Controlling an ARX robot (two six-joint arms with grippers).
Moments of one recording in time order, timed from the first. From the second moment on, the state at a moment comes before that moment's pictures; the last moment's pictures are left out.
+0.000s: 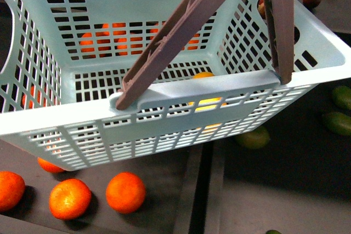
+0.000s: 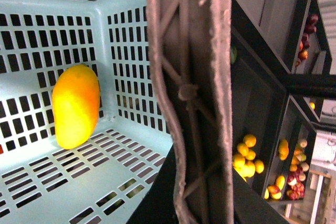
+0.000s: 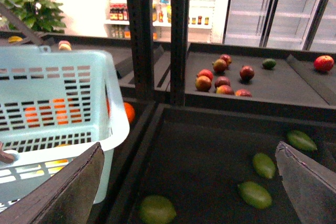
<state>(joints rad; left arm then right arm) -0.39 1.71 1.48 -0.43 0.27 -0.87 0.00 0.01 0.01 0.00 -0.01 0.00</state>
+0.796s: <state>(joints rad) -0.41 1.71 1.48 -0.43 0.28 -0.87 -0.23 0.75 0.19 0.01 0.00 0.20</state>
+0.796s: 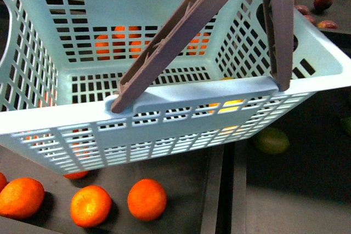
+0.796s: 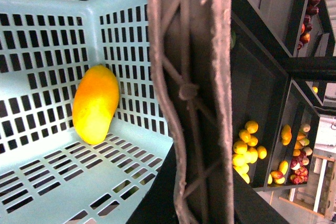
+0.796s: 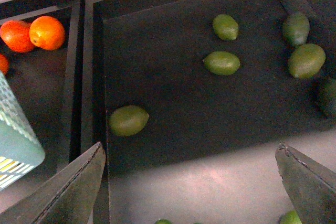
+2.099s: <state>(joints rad) -0.41 1.71 1.48 -0.43 0.27 -0.87 -0.12 2.50 1.23 0.04 -0.38 -1.13</state>
